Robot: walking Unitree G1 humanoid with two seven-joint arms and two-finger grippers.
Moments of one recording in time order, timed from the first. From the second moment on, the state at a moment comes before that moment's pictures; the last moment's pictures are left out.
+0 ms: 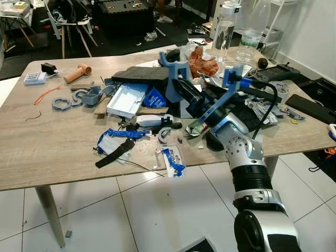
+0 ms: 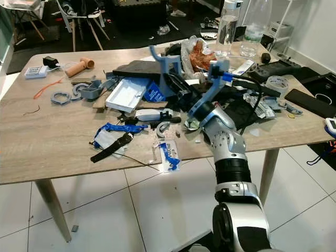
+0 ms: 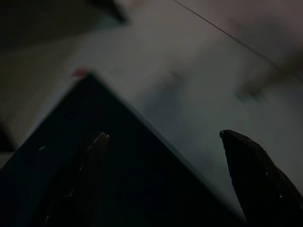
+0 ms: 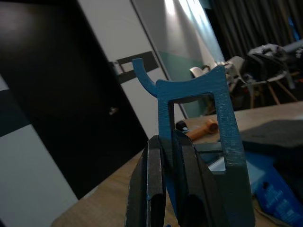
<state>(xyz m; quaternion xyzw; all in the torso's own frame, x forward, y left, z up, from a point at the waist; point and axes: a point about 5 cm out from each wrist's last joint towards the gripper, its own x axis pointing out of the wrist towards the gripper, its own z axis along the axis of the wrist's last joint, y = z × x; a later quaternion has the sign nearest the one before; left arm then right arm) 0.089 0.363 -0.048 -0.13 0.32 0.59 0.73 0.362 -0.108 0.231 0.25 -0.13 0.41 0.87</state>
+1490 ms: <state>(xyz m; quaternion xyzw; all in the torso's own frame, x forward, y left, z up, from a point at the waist) 0.262 0.203 0.207 -0.30 -0.32 -0.47 0.77 0.324 -0.090 0.232 0.27 -0.10 0.56 0.77</state>
